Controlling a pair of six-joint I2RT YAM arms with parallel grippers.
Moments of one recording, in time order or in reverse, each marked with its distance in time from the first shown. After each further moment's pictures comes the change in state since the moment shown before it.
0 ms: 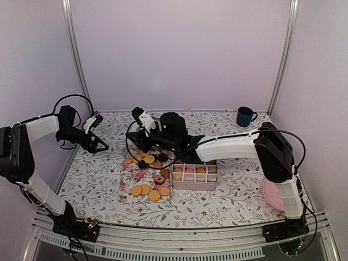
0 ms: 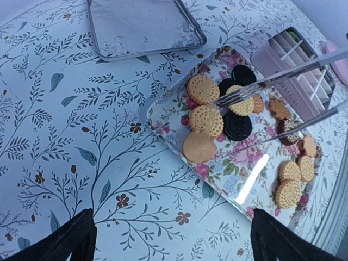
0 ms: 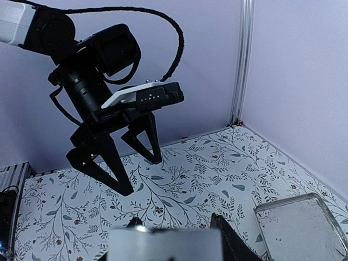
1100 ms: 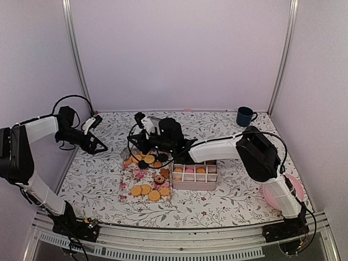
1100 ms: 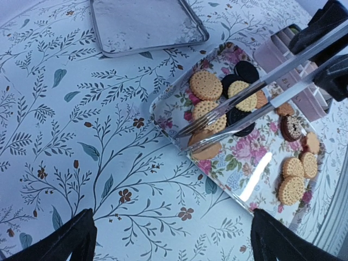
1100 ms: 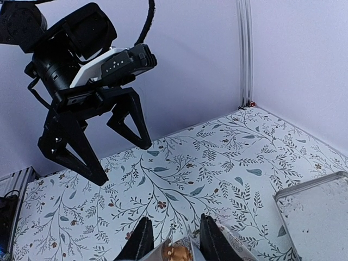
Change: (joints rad) left arm 0.010 -0.013 -0.014 -0.003 -0.014 0.016; right arm -0.051 0.205 0.138 0.053 -0.119 0.134
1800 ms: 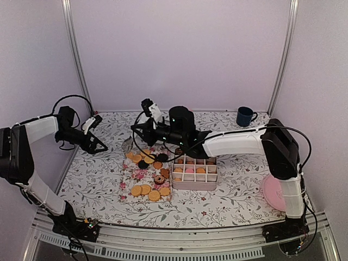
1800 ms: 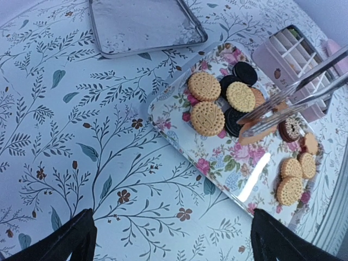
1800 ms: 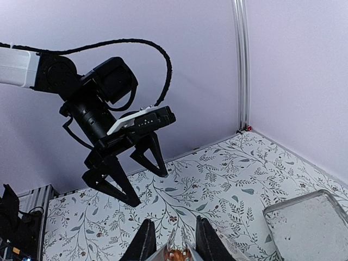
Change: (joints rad) left arm 0.001 0.000 0.001 -0.002 0.008 -0.001; right arm 0.003 -0.227 -0.160 -0.008 0.011 0.017
